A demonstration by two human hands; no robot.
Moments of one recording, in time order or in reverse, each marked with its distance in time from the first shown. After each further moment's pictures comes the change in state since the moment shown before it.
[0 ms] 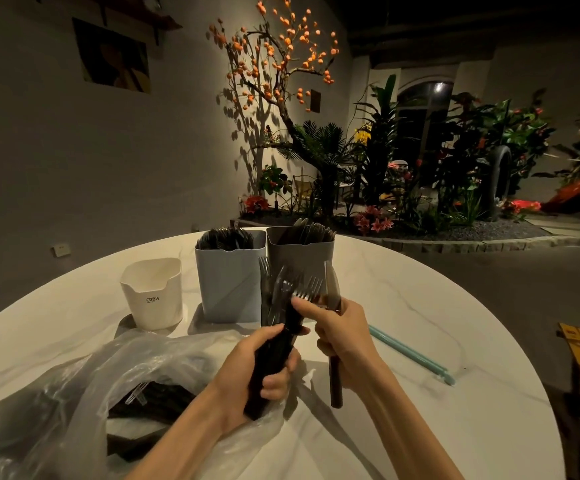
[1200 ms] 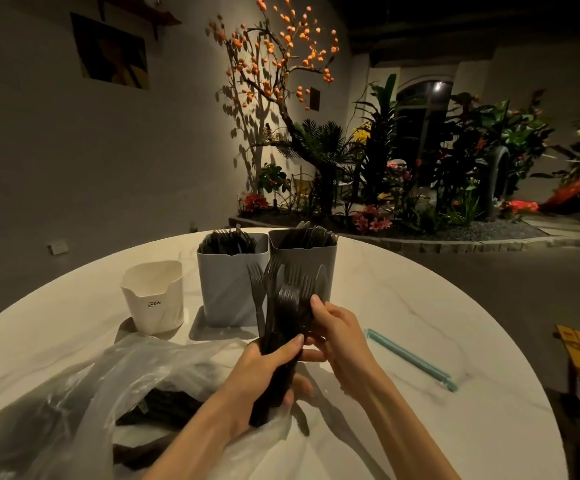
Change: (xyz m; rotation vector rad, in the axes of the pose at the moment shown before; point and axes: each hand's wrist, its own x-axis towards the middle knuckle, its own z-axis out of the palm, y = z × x) left_hand 0.007 0.001 0.009 0.306 0.250 0.066; right_hand 0.012 0.014 0.004 -0.067 -0.079 -0.003
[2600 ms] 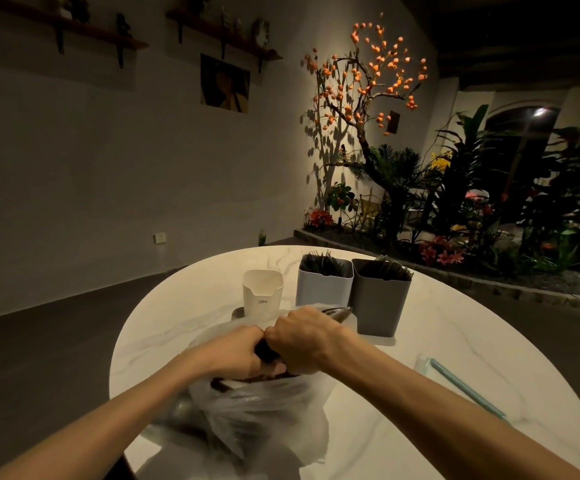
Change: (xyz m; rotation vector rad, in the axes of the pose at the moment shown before) left_hand -0.127 0.079 -0.125 1.117 0.138 0.093; right_hand -0.082 -0.129 0.163 -1.923 -0.819 -0.783
